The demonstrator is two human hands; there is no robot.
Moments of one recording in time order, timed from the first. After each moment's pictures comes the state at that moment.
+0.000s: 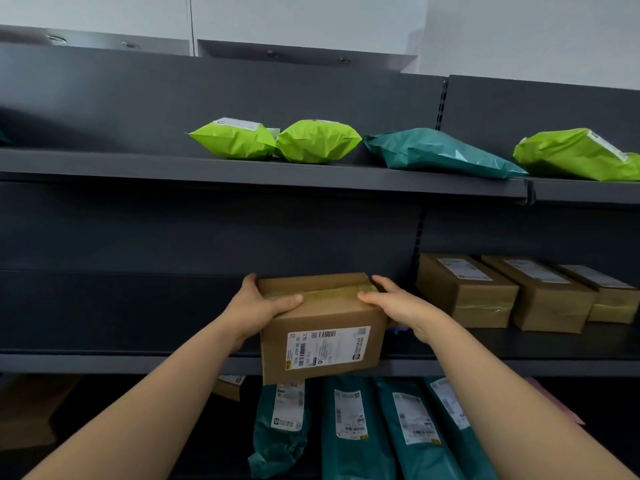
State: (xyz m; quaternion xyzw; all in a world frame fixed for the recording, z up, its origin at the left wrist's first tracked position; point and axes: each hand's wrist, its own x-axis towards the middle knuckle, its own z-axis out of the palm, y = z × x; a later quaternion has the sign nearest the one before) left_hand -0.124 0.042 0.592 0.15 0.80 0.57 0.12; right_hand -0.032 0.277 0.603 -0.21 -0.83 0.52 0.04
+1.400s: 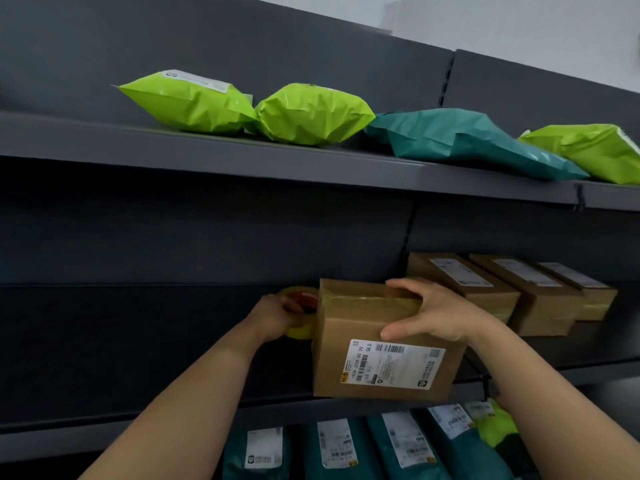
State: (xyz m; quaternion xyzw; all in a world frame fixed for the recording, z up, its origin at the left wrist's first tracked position) left_hand -0.249 0.137 0.541 0.27 0.85 0.41 0.20; right_hand -0.046 0.323 0.627 -0.21 -0.94 0.26 0.01
